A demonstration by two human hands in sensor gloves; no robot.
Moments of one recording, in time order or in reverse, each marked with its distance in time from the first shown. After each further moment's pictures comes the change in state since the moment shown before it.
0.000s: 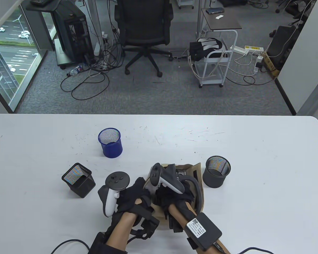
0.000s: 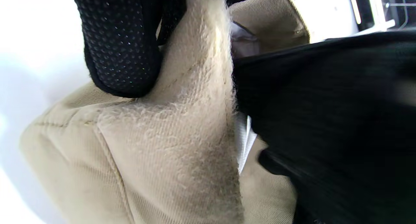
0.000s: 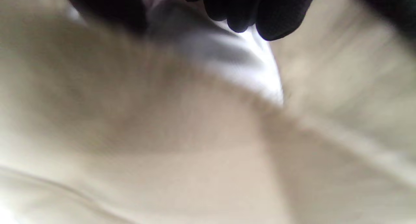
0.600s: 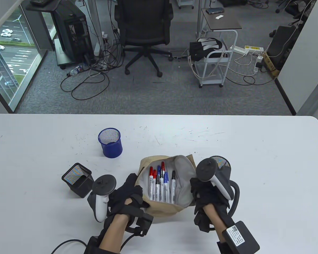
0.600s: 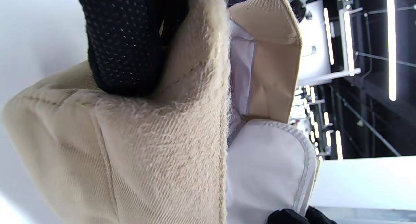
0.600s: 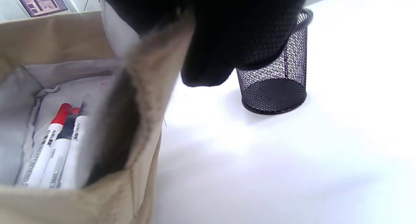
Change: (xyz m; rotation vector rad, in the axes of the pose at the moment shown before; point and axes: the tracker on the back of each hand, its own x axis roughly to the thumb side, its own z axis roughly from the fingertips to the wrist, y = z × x) left_hand -0.015 0.015 0.004 0.047 -0.069 0.163; right_hand -0.125 -0.011 0.008 -0.021 0.141 -0.412
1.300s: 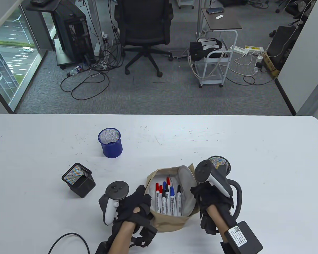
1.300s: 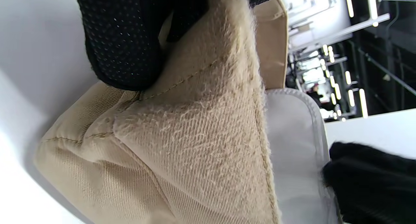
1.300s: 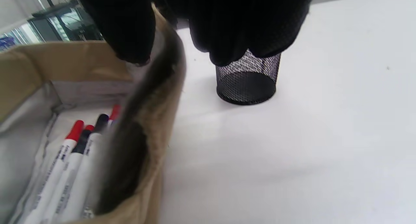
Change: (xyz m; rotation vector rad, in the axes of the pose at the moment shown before) left_hand -0.030 -0.032 -0.010 -0.111 0.022 -0.140; right_hand 0.010 -0.001 0.008 0.028 0.003 0.173
